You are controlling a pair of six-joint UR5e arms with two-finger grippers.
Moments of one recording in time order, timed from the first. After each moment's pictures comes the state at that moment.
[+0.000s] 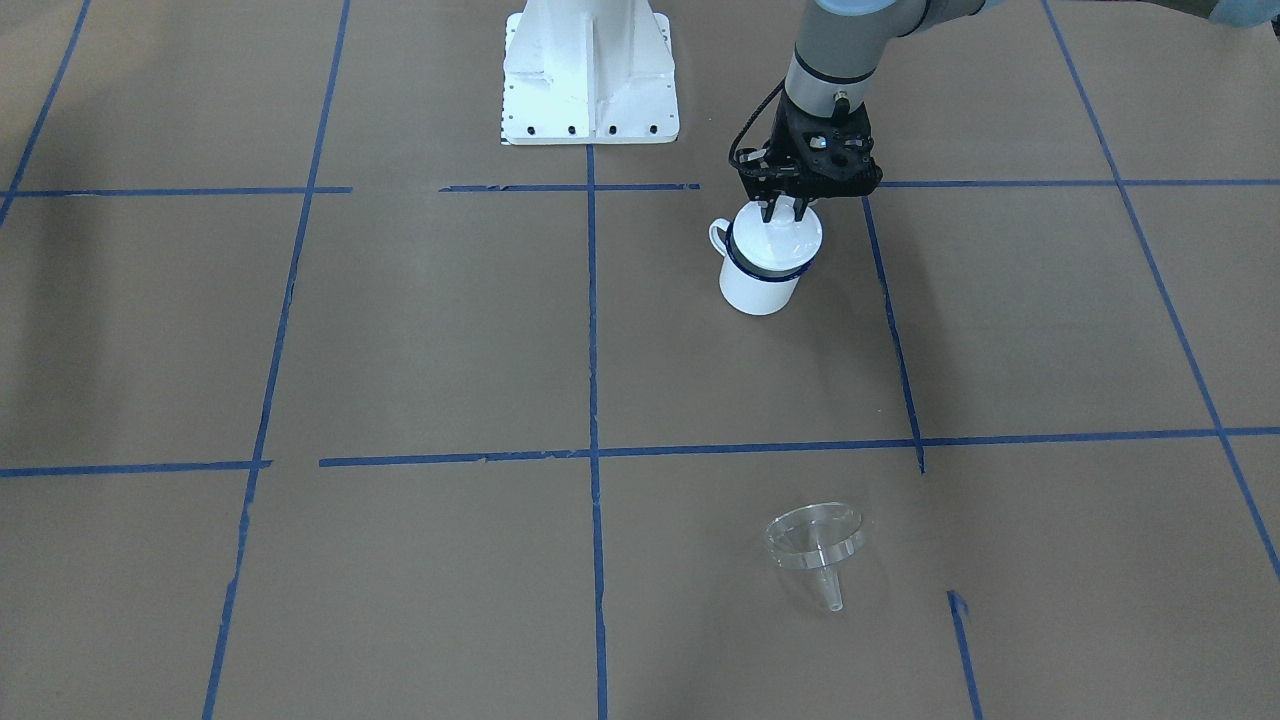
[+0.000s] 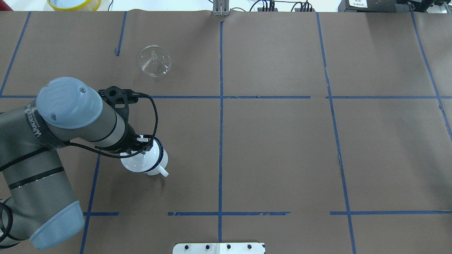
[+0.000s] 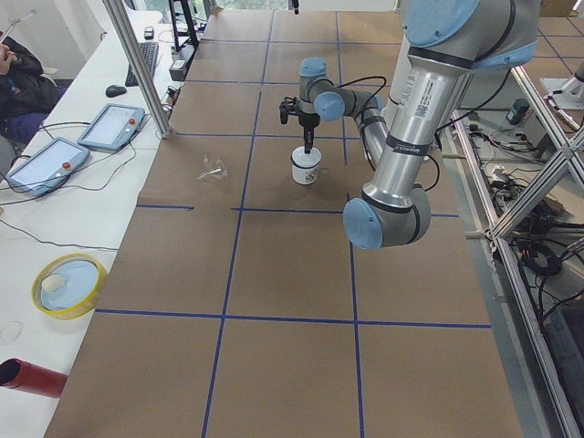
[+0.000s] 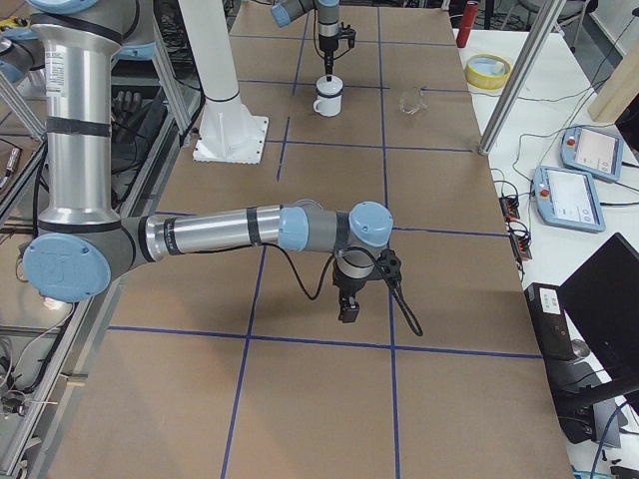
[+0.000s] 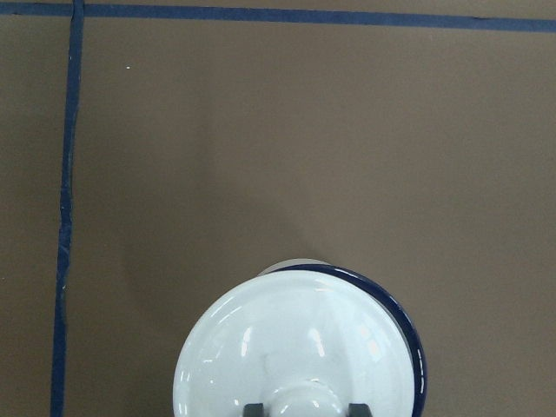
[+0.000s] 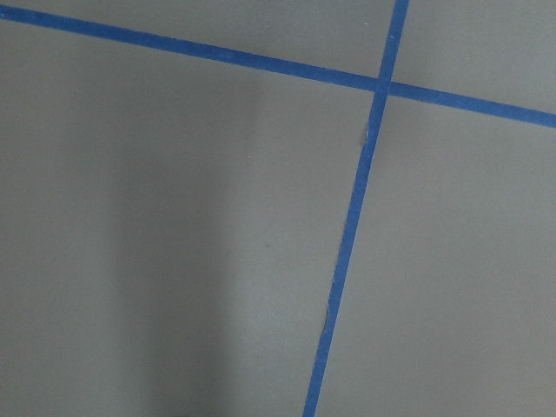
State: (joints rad) left arm -0.55 -1.97 -2.09 -1.40 -1.92 -1.20; right arm 1.45 -1.63 1.79 -1.79 2.31 -0.13
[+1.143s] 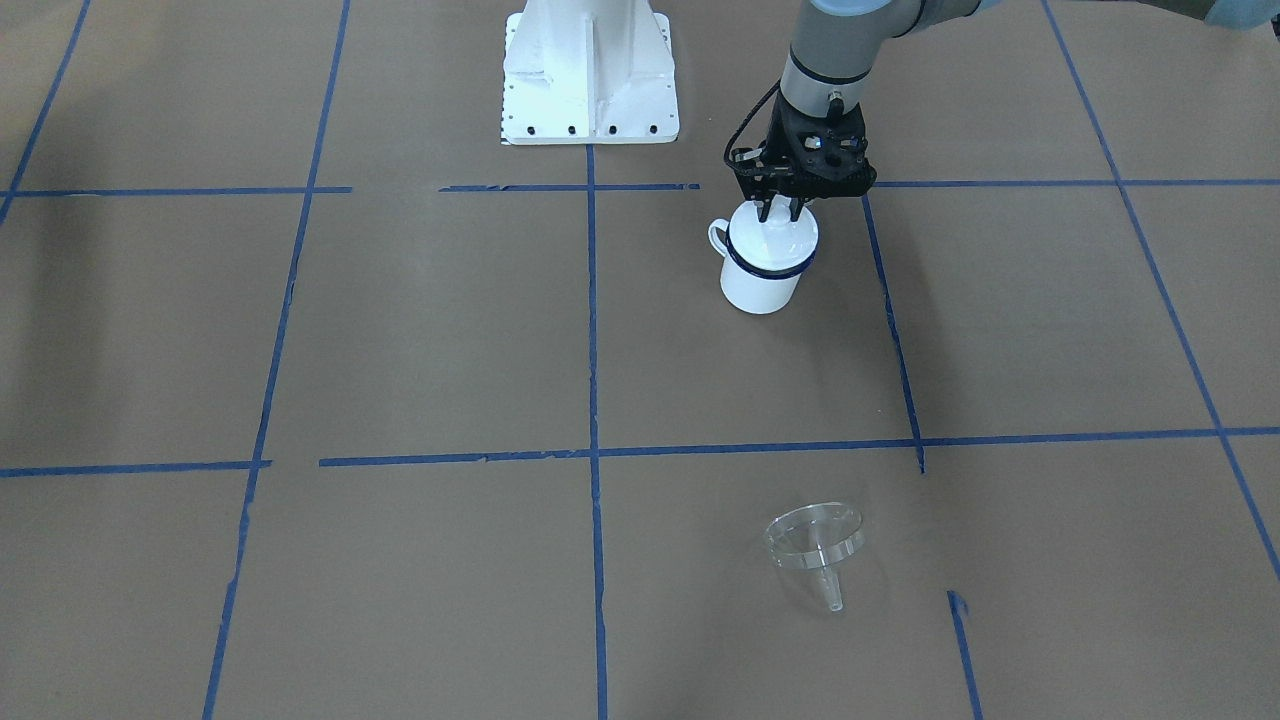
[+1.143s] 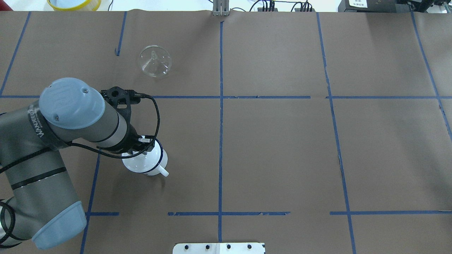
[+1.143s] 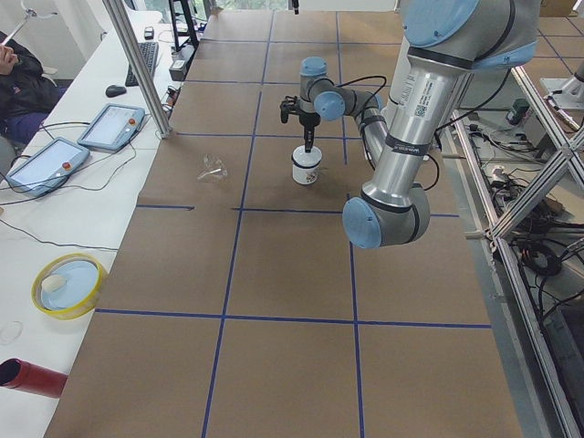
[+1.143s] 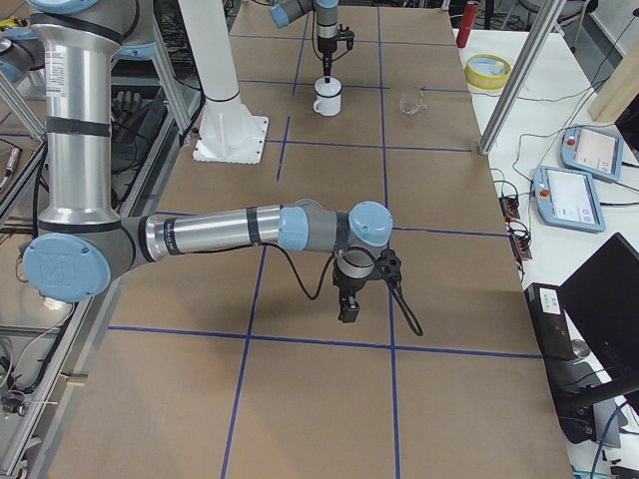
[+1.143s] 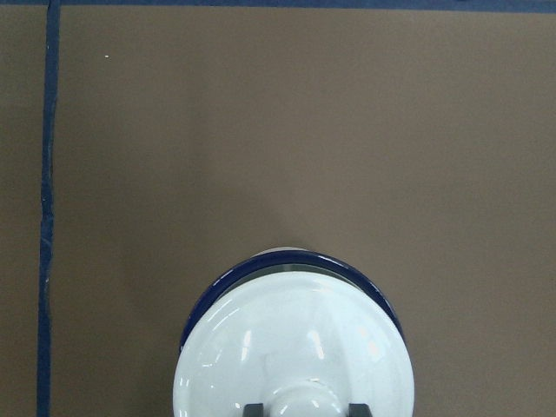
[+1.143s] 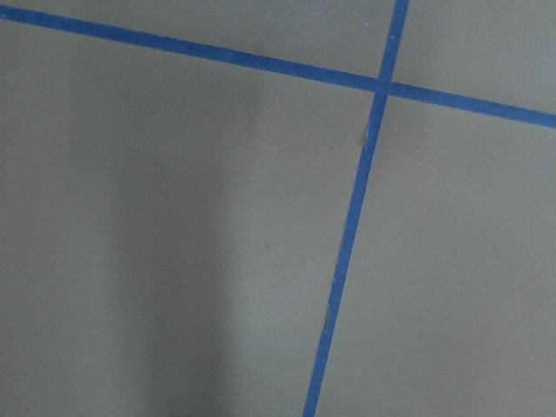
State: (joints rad) left arm -0.55 -1.97 -2.09 -1.40 -1.91 -1.19; right arm 1.45 -1.63 1.79 -1.79 2.31 -0.13
